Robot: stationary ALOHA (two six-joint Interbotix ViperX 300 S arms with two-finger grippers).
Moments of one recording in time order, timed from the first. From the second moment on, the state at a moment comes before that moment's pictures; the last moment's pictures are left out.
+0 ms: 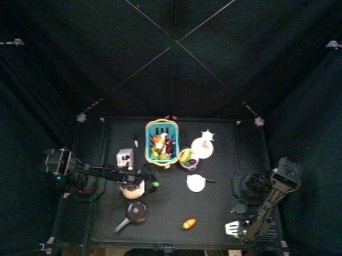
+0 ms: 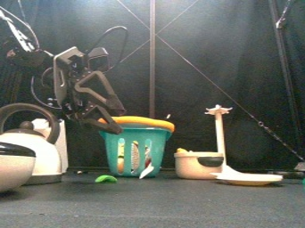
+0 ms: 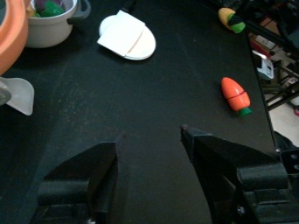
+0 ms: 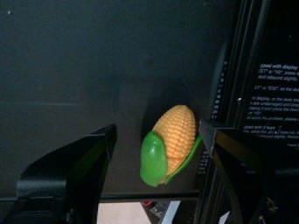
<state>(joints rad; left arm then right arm) -0.03 -0.08 0.97 0.08 -0.42 -0.46 1.07 -0.07 0.76 -0.06 0.97 2.62</state>
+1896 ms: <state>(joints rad) -0.03 -0.07 0.97 0.07 -0.42 -0.46 0.97 -0.12 0.78 -0.30 0.90 2.61</state>
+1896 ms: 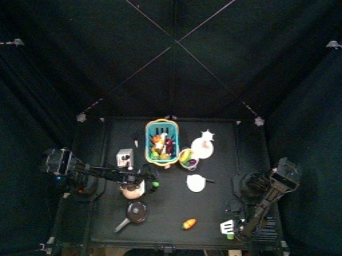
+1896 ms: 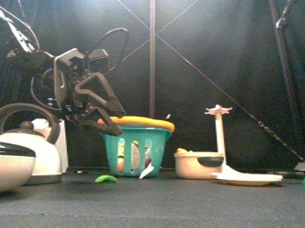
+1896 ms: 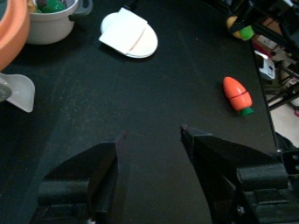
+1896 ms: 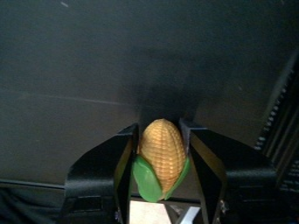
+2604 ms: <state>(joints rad) -0.03 -0.11 1.00 0.06 -0.52 -0.46 0.59 -0.36 0.91 -1.10 0.90 2.61</state>
